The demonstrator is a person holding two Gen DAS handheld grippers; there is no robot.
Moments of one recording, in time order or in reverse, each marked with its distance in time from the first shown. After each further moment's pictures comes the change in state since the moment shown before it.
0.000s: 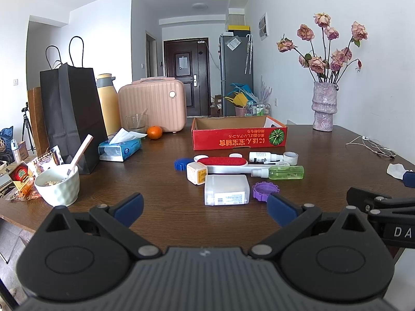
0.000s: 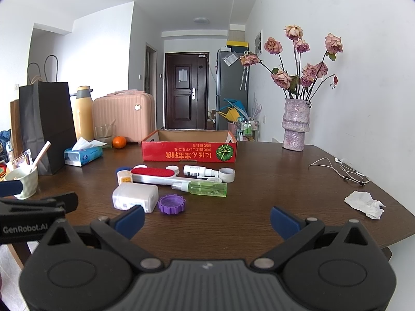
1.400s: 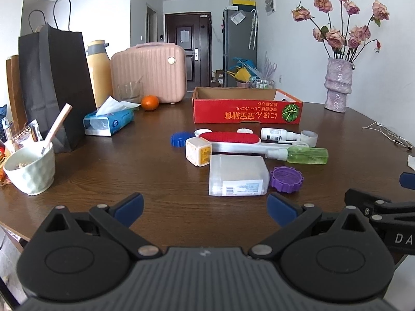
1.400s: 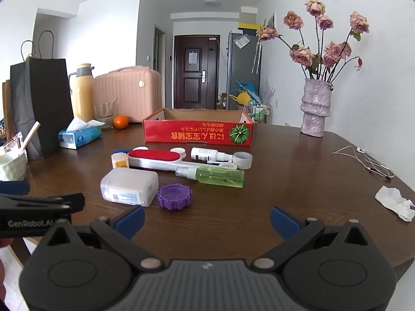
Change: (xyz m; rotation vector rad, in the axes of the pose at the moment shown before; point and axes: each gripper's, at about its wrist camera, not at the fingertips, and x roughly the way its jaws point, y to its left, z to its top) left arm 0.106 0.010 -0.006 -0.039 0.133 -0.009; right arm 0.101 0.010 -0.004 -0.026 0.093 0.040
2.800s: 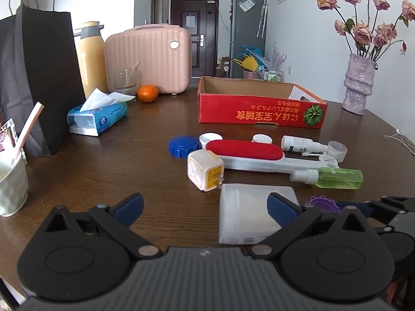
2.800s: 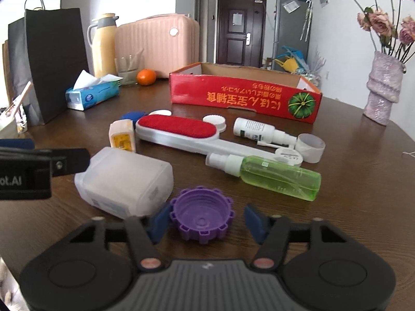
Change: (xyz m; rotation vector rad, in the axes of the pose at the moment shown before) left arm 0.092 0.006 0.045 -0.033 0.070 0.011; right arm 0.155 0.019 0.027 -0.100 0.199 0.202
